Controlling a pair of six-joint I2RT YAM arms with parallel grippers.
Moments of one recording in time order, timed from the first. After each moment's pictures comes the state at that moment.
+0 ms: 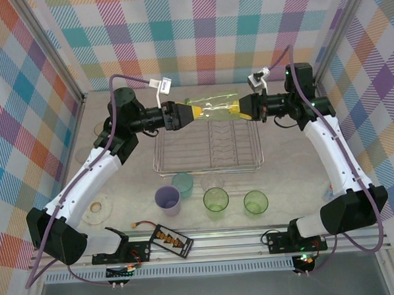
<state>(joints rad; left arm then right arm) -0.46 1.32 1.28 0.03 0.88 -0.74 0.20 1.41 1.51 -0.66 -1.29 0.65</state>
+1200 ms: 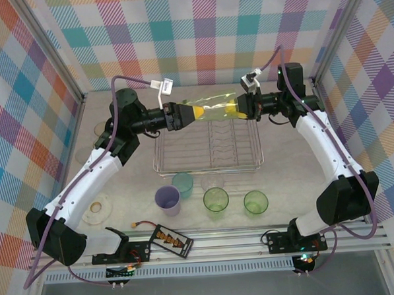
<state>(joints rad) -0.49 1.31 1.28 -0.01 0.85 -0.73 0.20 1.49 1.48 -0.53 -1.37 0.71</state>
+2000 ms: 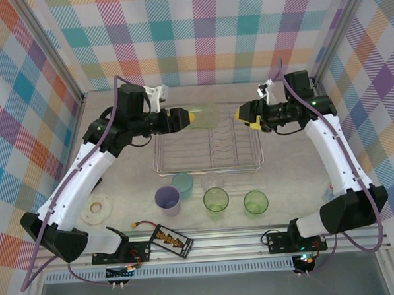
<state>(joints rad) -0.52 1.36 1.59 -0.81 0.34 -0.54 0.18 1.41 1.55 -1.04 -0.74 0.42</state>
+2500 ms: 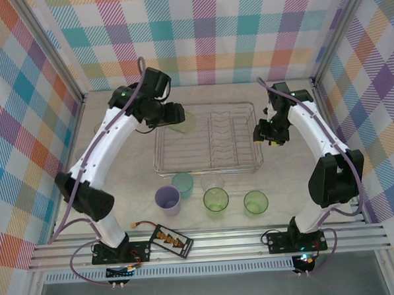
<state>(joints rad) -0.52 1.75 2.00 -1.28 -0.02 -0.52 0.18 1.66 1.52 -1.28 -0.17 0.29</state>
